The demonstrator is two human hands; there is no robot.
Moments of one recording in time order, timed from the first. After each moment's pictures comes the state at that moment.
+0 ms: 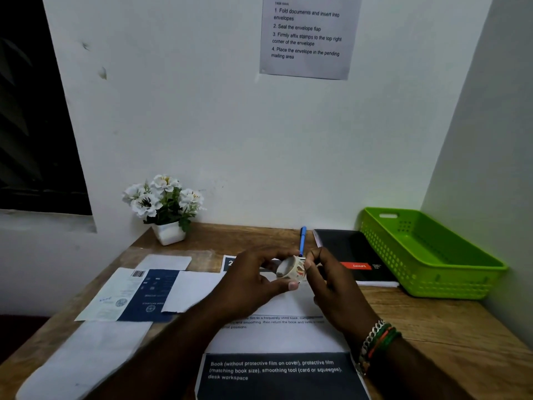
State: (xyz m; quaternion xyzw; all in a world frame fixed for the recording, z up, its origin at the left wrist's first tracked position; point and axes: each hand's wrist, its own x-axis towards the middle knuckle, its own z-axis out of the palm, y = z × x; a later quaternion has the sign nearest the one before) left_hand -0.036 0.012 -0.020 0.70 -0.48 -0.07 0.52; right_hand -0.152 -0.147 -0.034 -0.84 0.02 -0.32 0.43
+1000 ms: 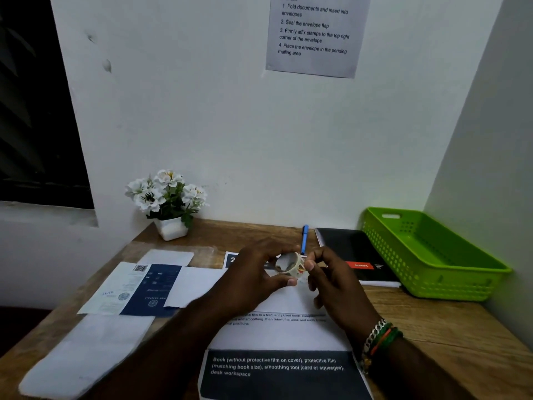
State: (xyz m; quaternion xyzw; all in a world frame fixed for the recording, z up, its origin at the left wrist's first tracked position) left_hand -0.031 0.014 -0.020 0.72 -0.52 0.03 0.47; right_hand -0.152 -0.145 -0.036 -0.80 0.05 -0.30 0.51
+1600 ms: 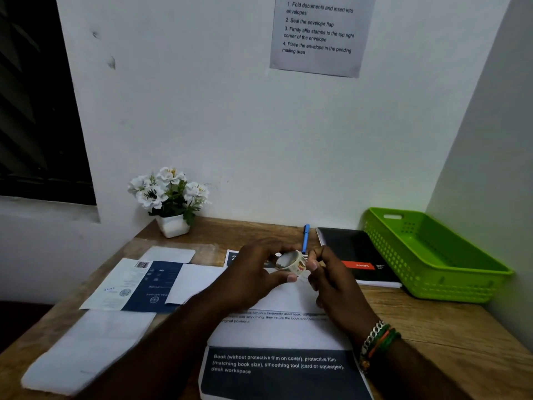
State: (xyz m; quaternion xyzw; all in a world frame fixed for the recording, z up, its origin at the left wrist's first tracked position) left_hand -0.026 0.011 -0.021 0.72 -0.51 0.01 0.47; right_hand -0.149 -0.147 -0.040 -0.83 0.01 -0.31 0.46
